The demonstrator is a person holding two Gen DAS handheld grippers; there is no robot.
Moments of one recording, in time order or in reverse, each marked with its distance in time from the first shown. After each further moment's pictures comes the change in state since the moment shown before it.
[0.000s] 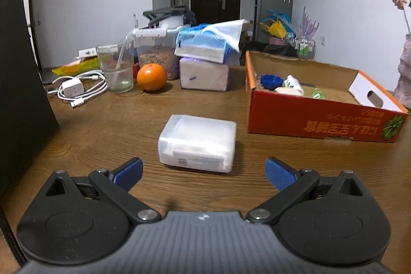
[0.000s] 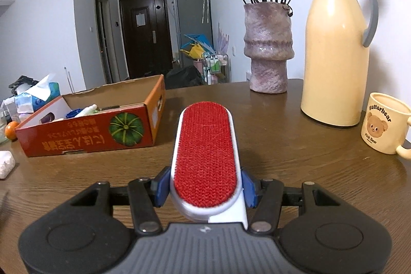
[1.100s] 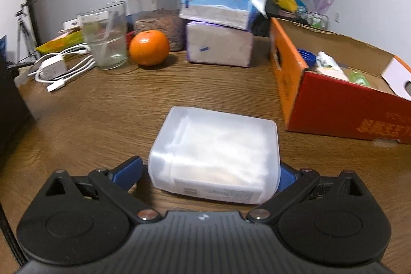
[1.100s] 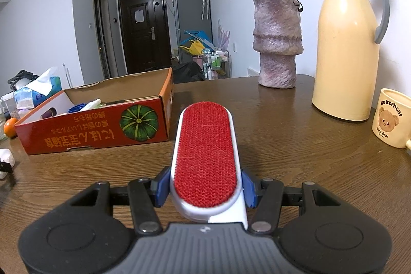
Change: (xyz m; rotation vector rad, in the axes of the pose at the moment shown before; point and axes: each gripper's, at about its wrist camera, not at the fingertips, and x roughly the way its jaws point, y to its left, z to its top) left arm 0.093 0.016 0.015 -0.016 0.136 0.035; right arm 0.011 0.028 -0.006 0.004 0.020 -0.012
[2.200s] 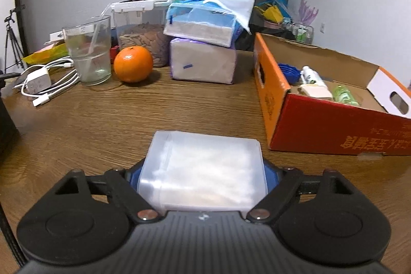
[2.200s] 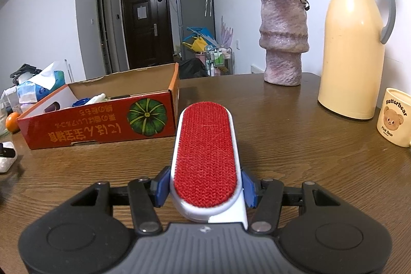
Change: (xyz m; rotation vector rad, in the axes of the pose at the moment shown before) left arm -0.002 -0.004 0.008 0.020 -0.064 -0.095; right arm 0.003 0.010 -0.004 -0.013 0.014 0.007
